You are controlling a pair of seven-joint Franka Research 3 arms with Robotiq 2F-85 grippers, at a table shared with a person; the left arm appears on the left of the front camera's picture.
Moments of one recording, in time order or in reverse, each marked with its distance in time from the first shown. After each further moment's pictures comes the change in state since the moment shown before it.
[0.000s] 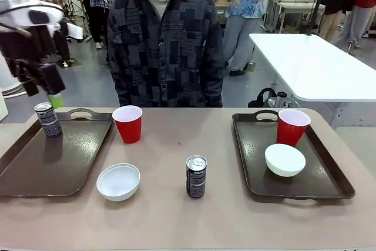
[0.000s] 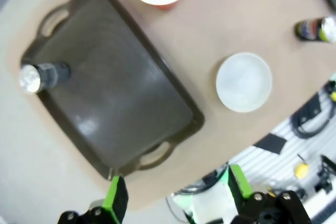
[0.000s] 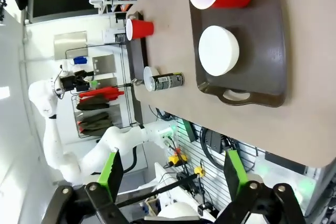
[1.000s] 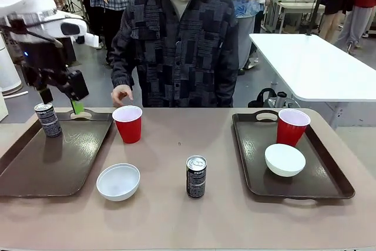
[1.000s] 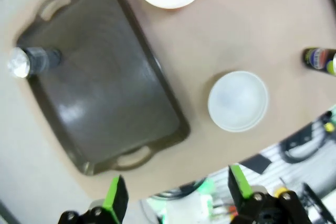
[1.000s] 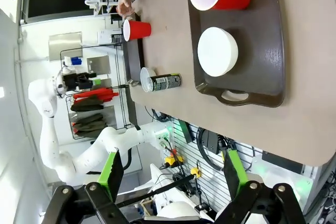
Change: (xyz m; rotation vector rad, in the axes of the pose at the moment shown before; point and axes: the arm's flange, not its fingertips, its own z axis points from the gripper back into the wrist) left arm 0.011 -0.033 -0.029 0.005 0.035 0.180; right arm -0.002 0.010 0.002 -0.022 -0.008 0.012
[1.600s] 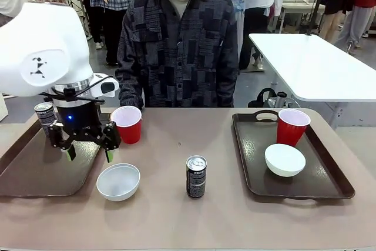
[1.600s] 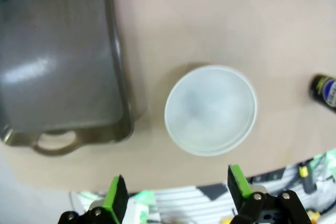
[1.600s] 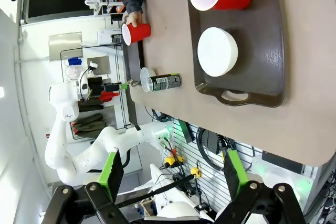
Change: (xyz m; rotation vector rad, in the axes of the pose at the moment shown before) left arm -0.017 -0.062 -0.100 -0.052 0.038 0.312; right arm 0.000 0.000 0.000 0.000 0.000 0.000
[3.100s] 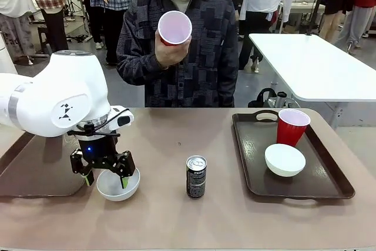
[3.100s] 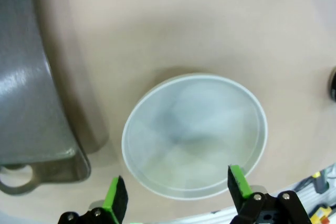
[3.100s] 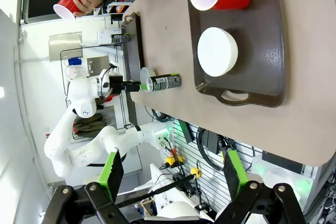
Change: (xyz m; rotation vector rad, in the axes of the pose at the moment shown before) left arm 0.000 -0.021 -0.085 -0.023 0.067 -0.081; right arm 0.000 0.000 0.000 0.000 0.000 0.000
